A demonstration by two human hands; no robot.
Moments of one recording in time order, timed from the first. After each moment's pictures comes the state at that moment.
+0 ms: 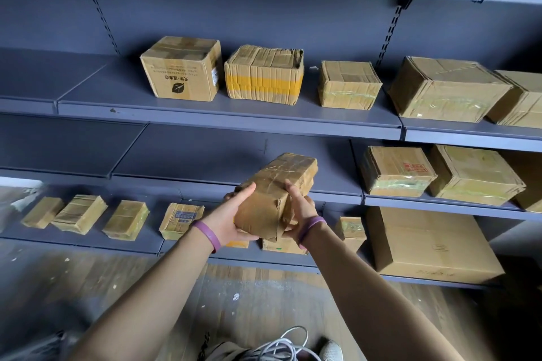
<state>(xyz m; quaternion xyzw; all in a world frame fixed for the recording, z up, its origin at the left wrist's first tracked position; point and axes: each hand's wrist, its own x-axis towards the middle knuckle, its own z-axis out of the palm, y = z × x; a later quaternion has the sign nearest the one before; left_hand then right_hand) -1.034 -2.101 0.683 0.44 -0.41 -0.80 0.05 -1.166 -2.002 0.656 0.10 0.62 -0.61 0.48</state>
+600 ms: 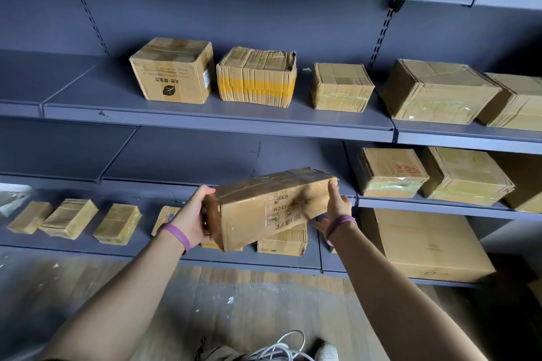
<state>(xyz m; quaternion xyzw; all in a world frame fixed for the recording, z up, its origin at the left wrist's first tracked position) -1.012 -2.142 0.663 0.47 -0.39 -0.79 0.09 -1.231 -1.965 0.650 0.18 0.63 -0.68 0.33</state>
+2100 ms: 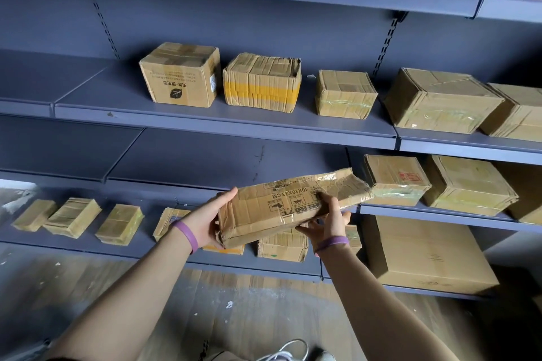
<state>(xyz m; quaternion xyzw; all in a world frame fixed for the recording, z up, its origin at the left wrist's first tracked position) -1.018 -2.136 0.669 0.42 -0.45 -0.79 0.00 -1.203 -1.962 0.641 0.17 0.47 -0.80 0.34</state>
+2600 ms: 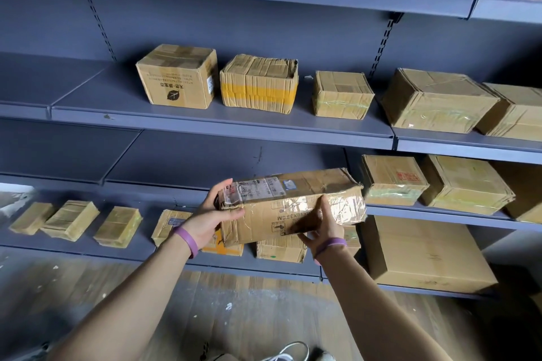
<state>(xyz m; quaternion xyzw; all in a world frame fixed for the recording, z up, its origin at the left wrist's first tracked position) -1.020 -2.127 0.666 0.31 -0.56 -0.75 0.15 -1.212 -1.962 0.605 0.21 0.55 -0.73 0.35</state>
